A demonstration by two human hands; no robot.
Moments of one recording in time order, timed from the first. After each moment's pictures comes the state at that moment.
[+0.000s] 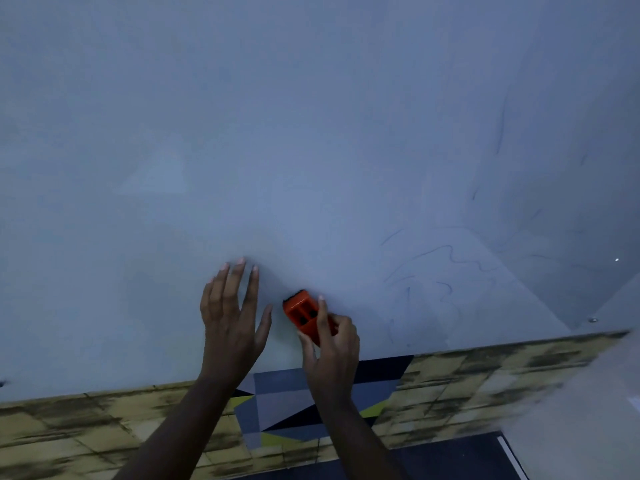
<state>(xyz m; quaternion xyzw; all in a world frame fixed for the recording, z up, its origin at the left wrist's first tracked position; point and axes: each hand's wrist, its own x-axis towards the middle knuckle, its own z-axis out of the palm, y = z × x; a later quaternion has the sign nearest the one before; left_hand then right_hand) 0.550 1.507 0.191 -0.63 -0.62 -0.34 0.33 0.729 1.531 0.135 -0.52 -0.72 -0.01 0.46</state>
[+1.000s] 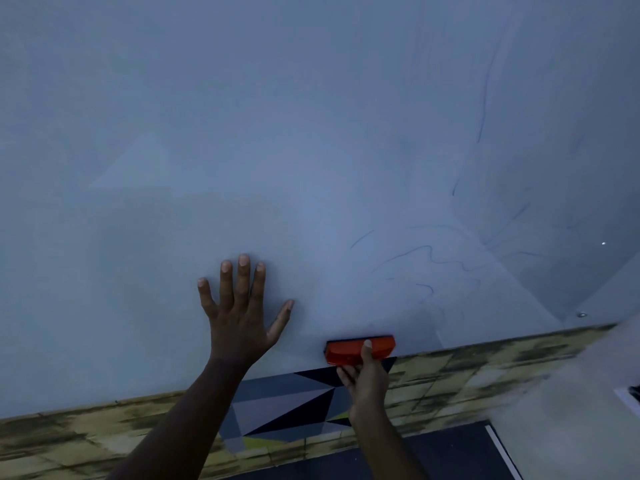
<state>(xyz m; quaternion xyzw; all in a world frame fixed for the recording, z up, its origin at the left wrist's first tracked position) 0.600 1.576 0.171 -0.60 -0.59 -0.35 0.41 0.821 1.571 0.097 -0.54 -0.09 0.61 0.57</state>
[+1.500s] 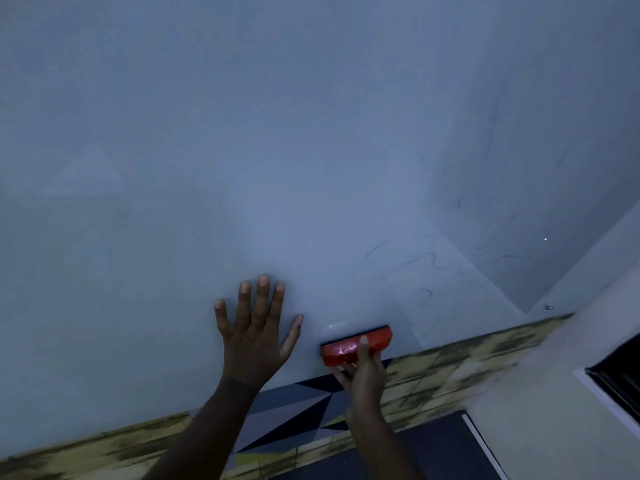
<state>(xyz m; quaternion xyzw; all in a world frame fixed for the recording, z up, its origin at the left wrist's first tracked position) 0.600 1.582 0.157 -0.61 -0.55 -0.37 0.42 0.792 1.567 0.125 -0.52 -0.09 0.58 0.62</state>
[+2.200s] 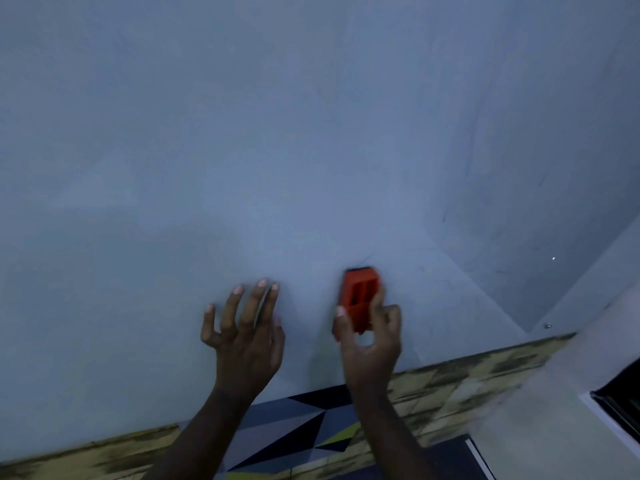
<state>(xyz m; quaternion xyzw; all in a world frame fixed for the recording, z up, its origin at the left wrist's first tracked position) 0.615 1.568 0.186 -0.59 -0.55 -0.42 0.41 0.807 1.578 0.211 -0.52 -0.57 0.09 0.63</state>
